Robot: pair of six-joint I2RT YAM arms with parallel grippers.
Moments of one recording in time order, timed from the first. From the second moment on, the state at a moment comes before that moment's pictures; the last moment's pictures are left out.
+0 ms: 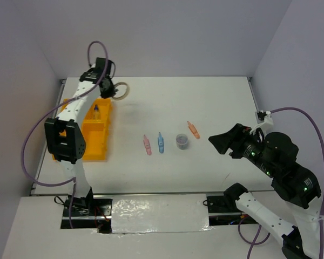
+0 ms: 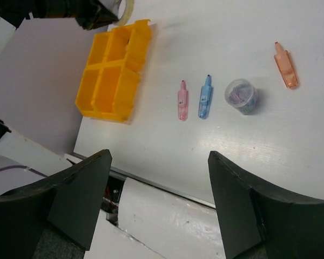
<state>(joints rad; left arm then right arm) -0.20 1.94 1.85 -0.79 -0.23 -0.59 0.54 0.57 1.23 -0.97 0.03 0.70</state>
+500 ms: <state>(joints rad) 0.28 1.87 1.72 -0.91 -0.30 -0.61 0.54 0.65 1.22 -0.87 -0.07 0.64</state>
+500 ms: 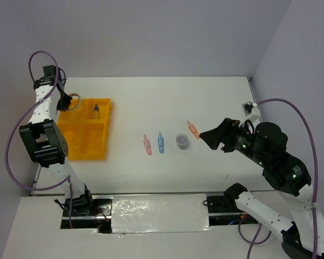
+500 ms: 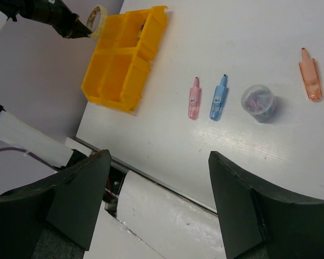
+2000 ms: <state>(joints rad) -0.77 1.91 1.83 -0.68 0.00 -0.40 0.53 0.82 1.44 -1.13 0.31 0.66</state>
